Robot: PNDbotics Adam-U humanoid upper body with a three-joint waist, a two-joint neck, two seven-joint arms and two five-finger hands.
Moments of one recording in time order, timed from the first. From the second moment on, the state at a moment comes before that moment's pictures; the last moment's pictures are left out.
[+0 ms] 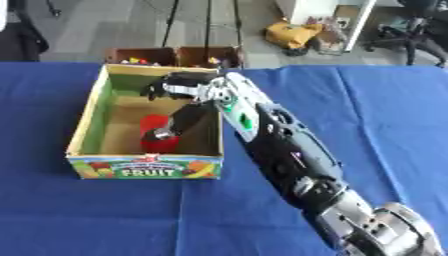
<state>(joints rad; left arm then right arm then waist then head) -0.47 0.20 -0.02 -1.99 -0.17 -0.33 0.34 -1.29 -0.16 0.12 -0.85 0.93 -0.33 0.52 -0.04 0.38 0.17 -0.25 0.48</state>
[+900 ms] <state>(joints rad) -0.46 0.20 -0.02 -1.99 -0.17 -0.33 0.35 -1.17 -0.35 0.09 -1.40 0.63 -0.13 0.20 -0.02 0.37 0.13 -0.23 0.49</state>
